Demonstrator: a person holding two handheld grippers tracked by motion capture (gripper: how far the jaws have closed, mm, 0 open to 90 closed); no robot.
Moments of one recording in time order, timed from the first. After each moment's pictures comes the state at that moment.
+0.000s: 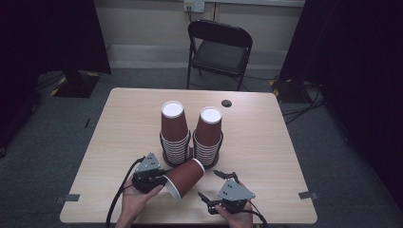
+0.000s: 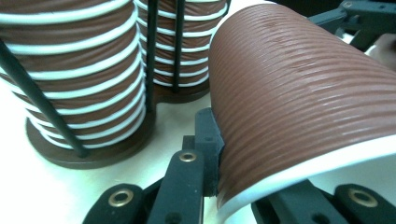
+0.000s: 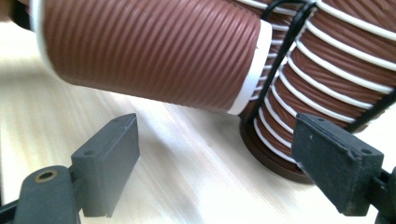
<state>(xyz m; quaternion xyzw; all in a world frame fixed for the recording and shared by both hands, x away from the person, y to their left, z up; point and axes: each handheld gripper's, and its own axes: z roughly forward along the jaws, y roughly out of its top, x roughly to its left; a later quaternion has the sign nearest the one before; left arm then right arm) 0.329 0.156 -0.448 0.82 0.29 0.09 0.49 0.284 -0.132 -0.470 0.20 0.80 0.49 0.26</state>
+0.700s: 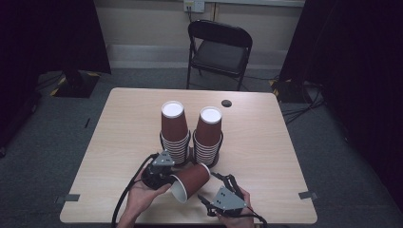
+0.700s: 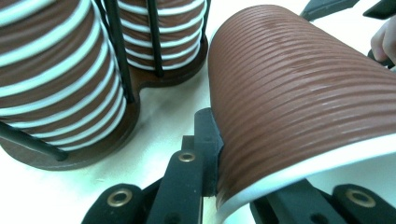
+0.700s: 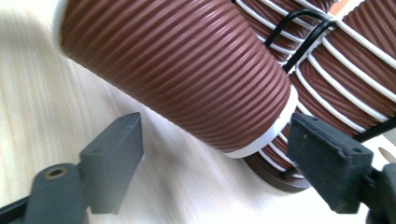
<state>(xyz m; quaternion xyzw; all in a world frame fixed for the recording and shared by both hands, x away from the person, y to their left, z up) 0.341 0.127 -0.433 0.87 0.29 0.05 0.39 0.276 -0.126 -0.474 0.13 0.82 0.45 0.33</state>
